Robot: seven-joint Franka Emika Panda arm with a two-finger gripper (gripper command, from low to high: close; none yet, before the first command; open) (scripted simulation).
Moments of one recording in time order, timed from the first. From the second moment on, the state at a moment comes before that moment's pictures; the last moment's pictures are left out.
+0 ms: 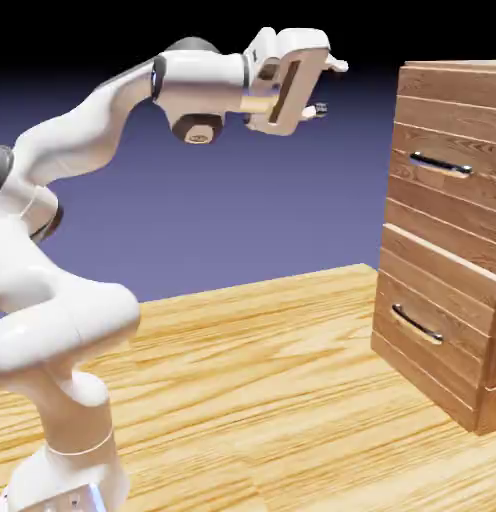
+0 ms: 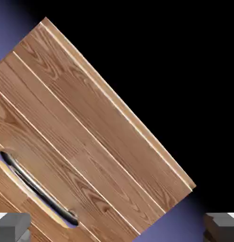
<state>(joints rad) -1.27 -1.32 0.84 -2.32 1.88 2.51 -1.11</state>
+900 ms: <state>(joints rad) -1.92 -1.61 1.21 -1.93 2.67 2.35 -1.85</state>
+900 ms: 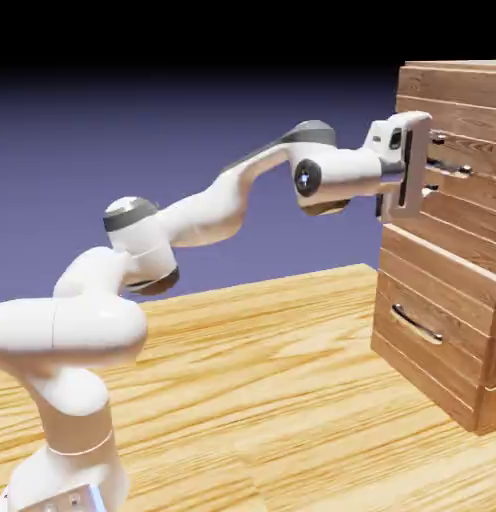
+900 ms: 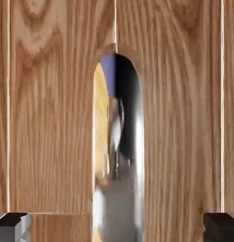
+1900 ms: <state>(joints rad) -1.10 -1.75 0.94 -2.85 2.29 2.24 -1.92</state>
